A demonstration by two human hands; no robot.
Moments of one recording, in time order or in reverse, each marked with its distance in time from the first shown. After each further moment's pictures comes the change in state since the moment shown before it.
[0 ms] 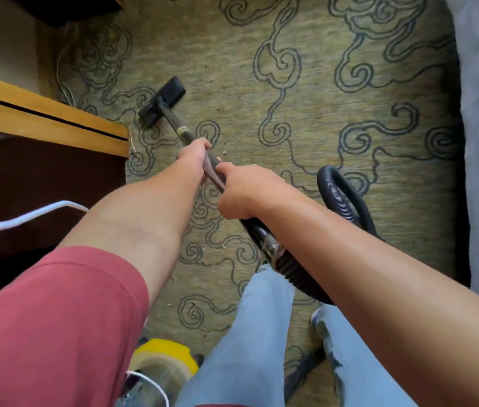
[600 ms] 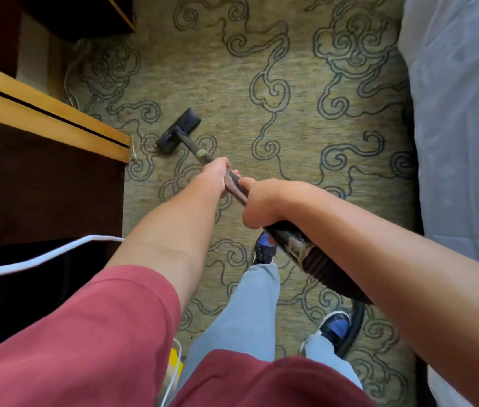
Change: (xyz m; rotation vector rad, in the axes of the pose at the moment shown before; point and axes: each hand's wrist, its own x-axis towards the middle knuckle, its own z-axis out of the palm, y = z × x) left_hand -0.106 -0.010 -0.025 0.039 -0.311 -0.185; right_hand -0.099 -0.031 -0.019 -0.188 -0.158 0.079
